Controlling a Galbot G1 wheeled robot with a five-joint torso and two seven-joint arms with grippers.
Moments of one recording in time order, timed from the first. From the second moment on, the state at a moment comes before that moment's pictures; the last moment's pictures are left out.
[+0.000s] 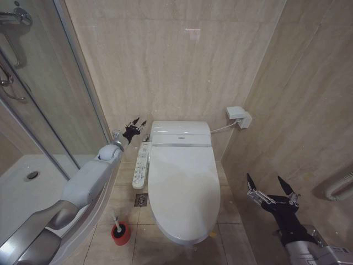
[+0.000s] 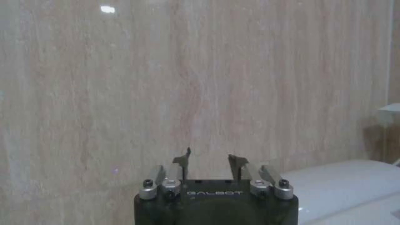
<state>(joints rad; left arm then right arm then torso) 0.24 -1.11 0.16 -1.00 -0.69 -0.15 0.18 -1.88 1.46 0.82 2.50 0.35 -0.03 0.03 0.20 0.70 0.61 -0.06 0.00</state>
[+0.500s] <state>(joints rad) 0.27 -1.07 0.15 -1.03 -0.70 -0.17 0.21 -1.88 1.46 0.82 2.50 0.35 -0.03 0.03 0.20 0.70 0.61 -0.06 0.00</state>
